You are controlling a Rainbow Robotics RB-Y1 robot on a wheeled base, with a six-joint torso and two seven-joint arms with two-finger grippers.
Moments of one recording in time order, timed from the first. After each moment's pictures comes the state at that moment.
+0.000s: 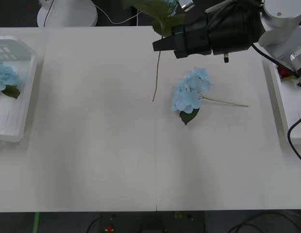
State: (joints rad) right arm -0.96 -0.67 0.48 -1.29 -1.91 1.04 2.08; left arm -0.89 1.12 -0.08 -0.96 -2.24 -1.30 1.26
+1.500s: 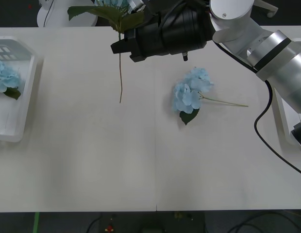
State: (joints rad) right arm -1.07 -0.50 0.57 -1.26 -1.80 0.97 2.11; left arm -0.79 1.00 -0.04 -0.90 -2.34 -1.18 1.00
